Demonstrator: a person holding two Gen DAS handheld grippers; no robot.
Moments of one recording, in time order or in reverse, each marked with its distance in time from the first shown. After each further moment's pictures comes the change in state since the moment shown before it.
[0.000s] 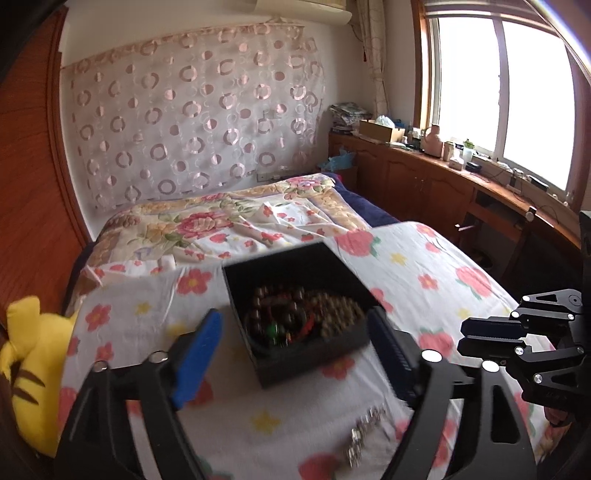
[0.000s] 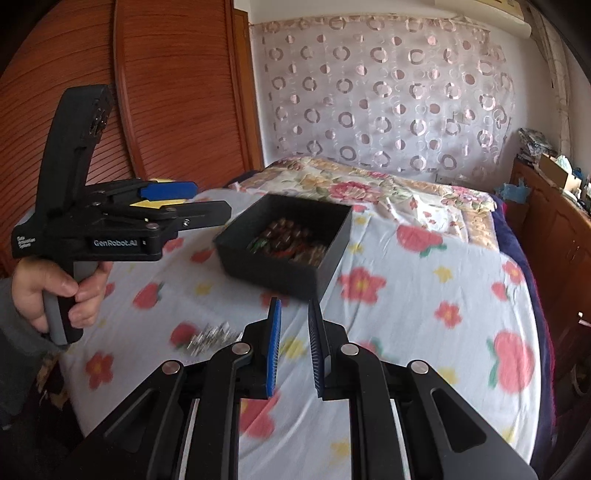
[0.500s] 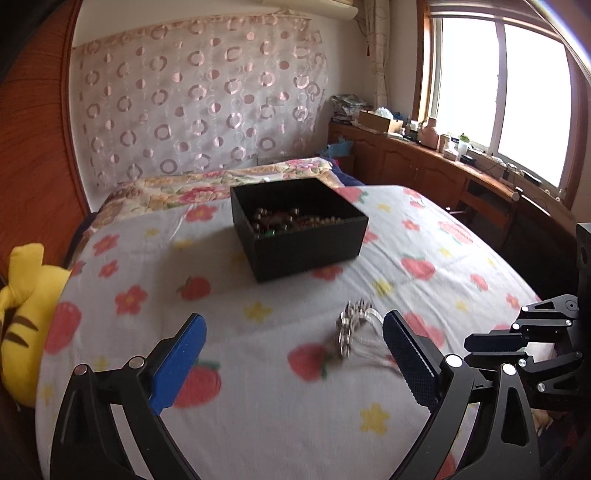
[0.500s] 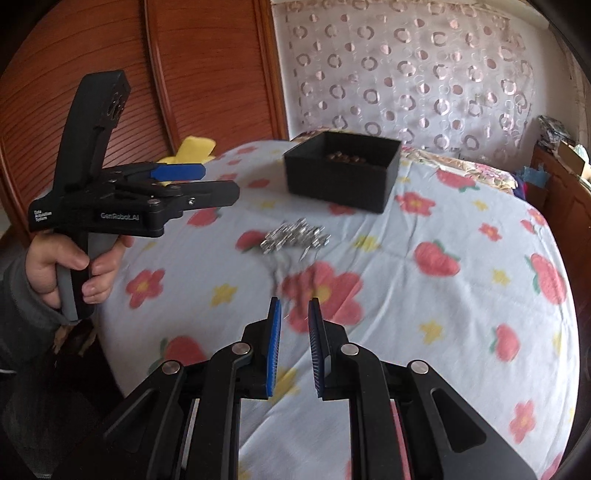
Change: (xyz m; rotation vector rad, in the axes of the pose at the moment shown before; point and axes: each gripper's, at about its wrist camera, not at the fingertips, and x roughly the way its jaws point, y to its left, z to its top) left arm -0.041 -0.003 -0.083 -0.036 0.037 -0.013; right arm -0.018 0.059 -0.072 -0.025 0.091 0.079
